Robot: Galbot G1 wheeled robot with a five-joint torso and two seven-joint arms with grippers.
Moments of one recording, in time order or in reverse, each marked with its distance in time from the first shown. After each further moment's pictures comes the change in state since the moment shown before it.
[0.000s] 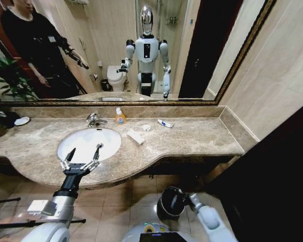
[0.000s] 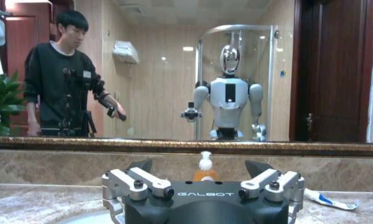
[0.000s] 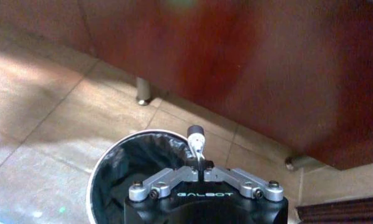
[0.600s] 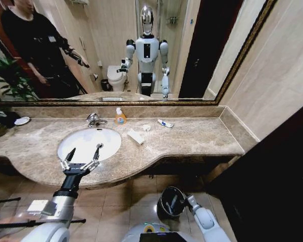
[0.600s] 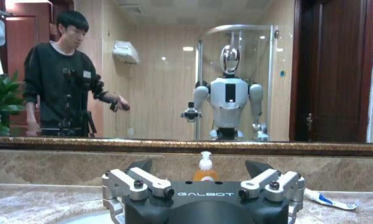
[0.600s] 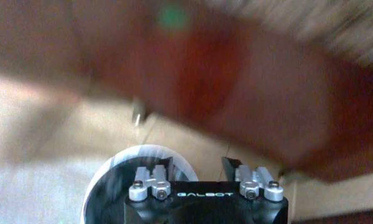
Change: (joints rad) left arm 0.000 0.000 0.000 0.000 0.000 0.000 0.000; right arm -0.058 -0.047 0.093 0.242 0.070 -0.076 -0.108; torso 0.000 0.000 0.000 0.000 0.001
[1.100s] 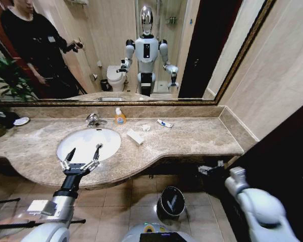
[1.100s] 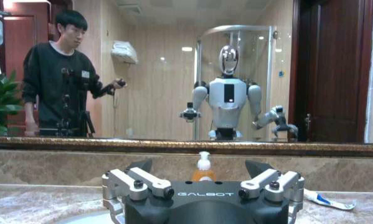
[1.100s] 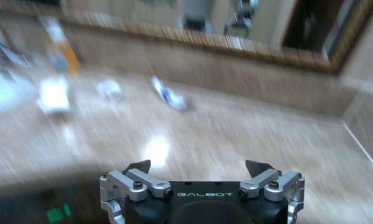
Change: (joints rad) left arm 0.000 0.000 0.000 0.000 0.000 0.000 0.000; right arm -0.088 -0.070 0.318 0.858 0.357 -0.397 -0.109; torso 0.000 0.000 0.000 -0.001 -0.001
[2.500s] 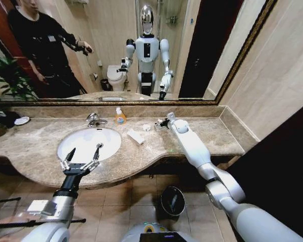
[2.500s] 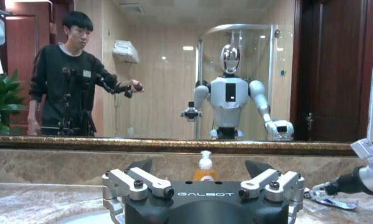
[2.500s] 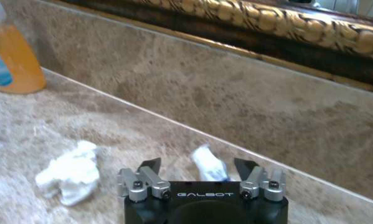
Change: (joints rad) left arm 0.000 0.000 0.000 0.000 0.000 0.000 0.000; right arm 1.207 0.140 -0.751 -1.376 -0.086 0.147 0.135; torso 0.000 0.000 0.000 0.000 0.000
